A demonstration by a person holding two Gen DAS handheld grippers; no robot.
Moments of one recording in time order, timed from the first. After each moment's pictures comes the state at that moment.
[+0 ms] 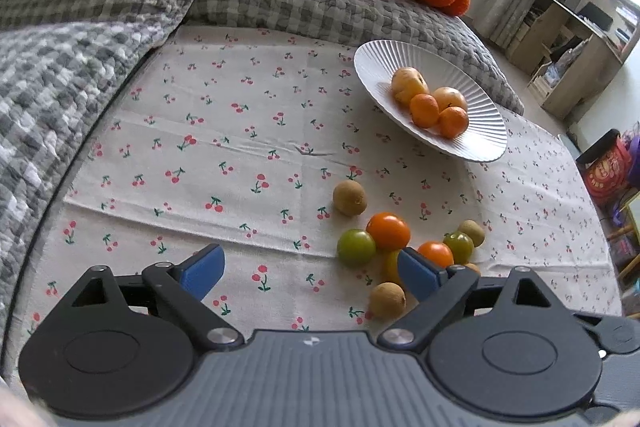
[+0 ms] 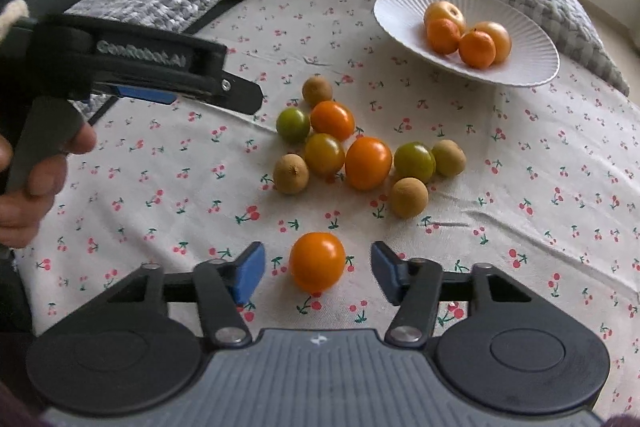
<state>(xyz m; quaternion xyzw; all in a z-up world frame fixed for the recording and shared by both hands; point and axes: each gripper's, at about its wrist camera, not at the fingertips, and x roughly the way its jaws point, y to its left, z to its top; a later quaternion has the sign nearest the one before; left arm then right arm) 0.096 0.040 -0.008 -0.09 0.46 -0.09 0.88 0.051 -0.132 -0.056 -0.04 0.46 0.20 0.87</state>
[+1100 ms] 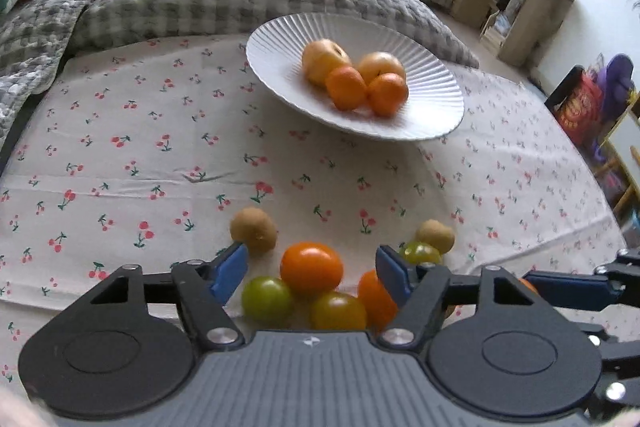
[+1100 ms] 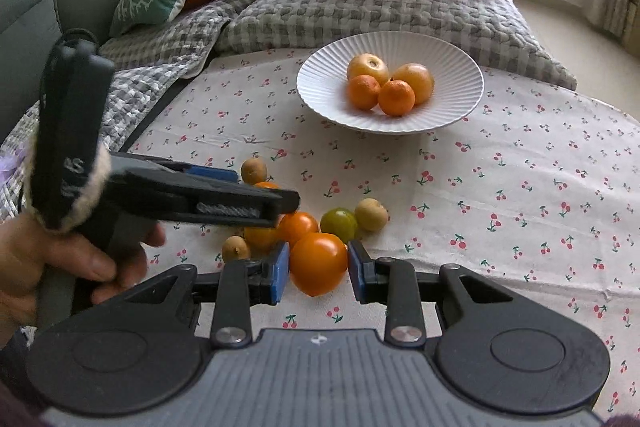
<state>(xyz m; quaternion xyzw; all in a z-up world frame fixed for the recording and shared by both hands) 0.137 -0.027 -0.034 -0.01 0.45 -0.17 0.88 0.062 -0.180 -0.020 0.04 0.41 0.15 0.90</state>
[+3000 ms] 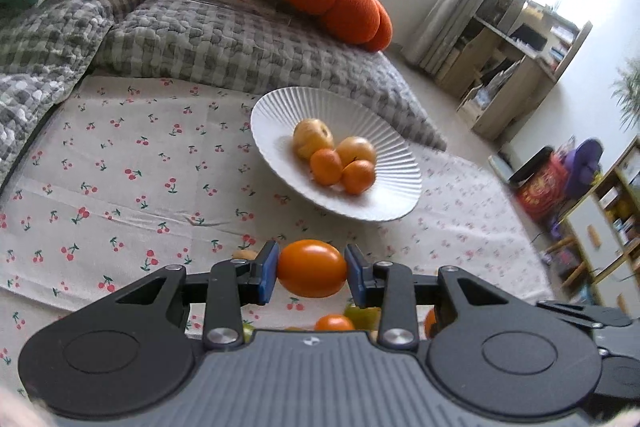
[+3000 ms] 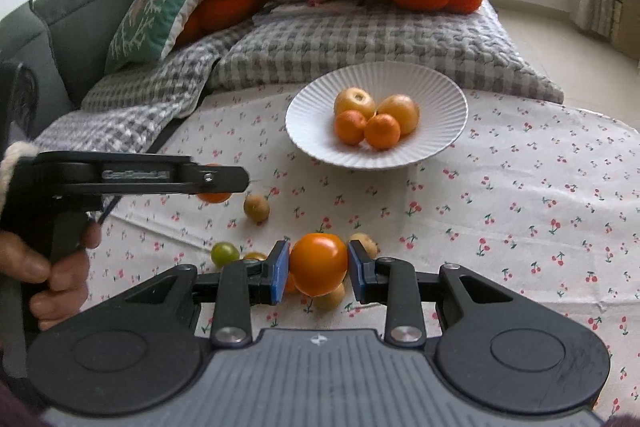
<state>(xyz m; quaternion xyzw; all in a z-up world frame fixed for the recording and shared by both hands) 0.125 0.006 0.018 -0.13 0.40 -0.19 0.89 0.066 -0.196 -0.005 0.08 0.37 0.13 0.92</state>
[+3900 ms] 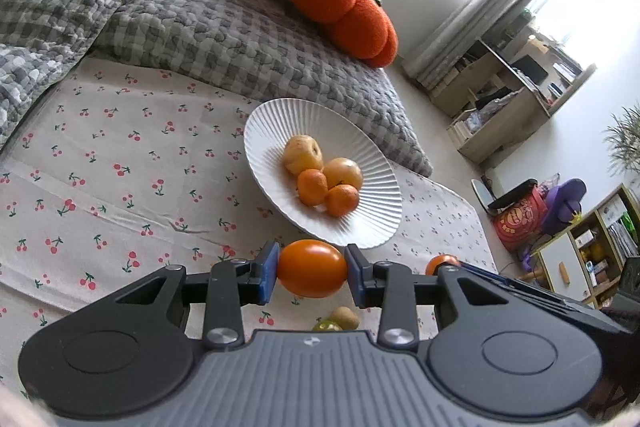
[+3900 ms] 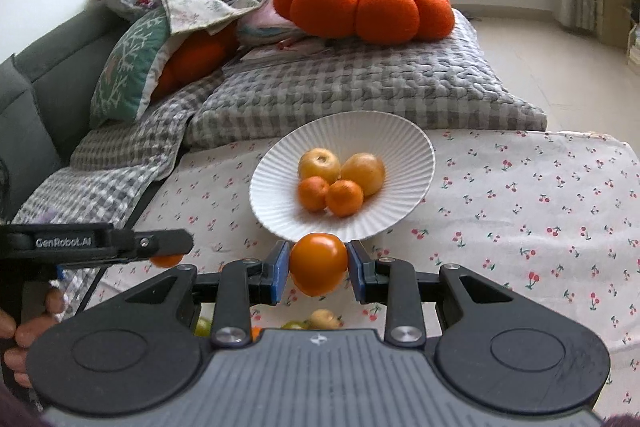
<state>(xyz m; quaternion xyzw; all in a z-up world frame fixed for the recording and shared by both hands) 0.145 0.014 0.030 -0.20 0.42 -0.19 0.87 0.107 -0.236 0.010 0.12 0.34 0.12 0.93</state>
